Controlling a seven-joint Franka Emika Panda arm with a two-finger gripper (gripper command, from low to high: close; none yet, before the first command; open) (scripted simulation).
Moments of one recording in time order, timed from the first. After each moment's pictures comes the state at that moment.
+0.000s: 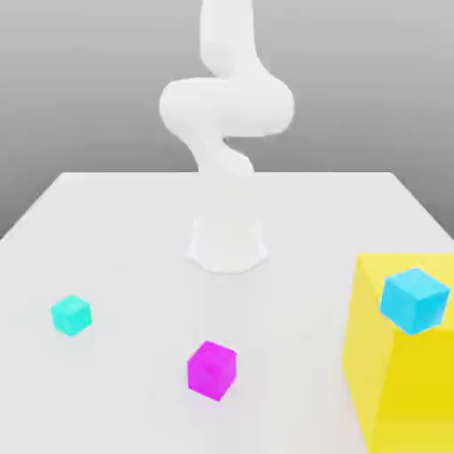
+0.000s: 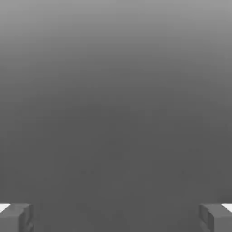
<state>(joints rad) 0.02 -0.72 -0.02 -2.35 -0.03 2.35 0.71</state>
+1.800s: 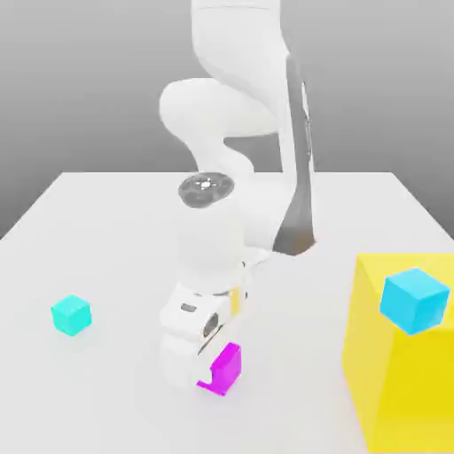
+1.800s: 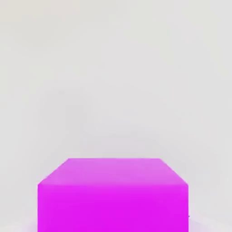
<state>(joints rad) 0.12 0.20 -0.09 -2.76 0.36 2.94 -0.60</state>
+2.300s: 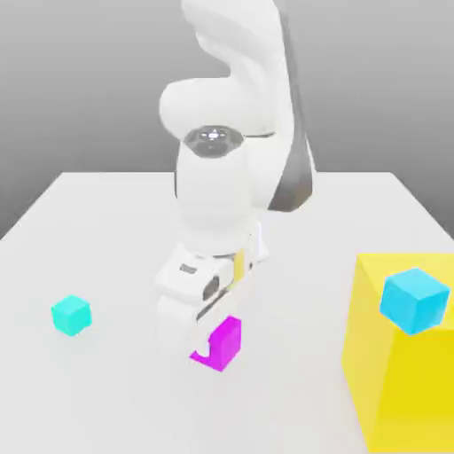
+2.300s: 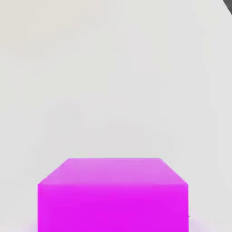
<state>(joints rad) 0.21 0.03 -0.17 -2.67 -0.03 2.73 -0.20</state>
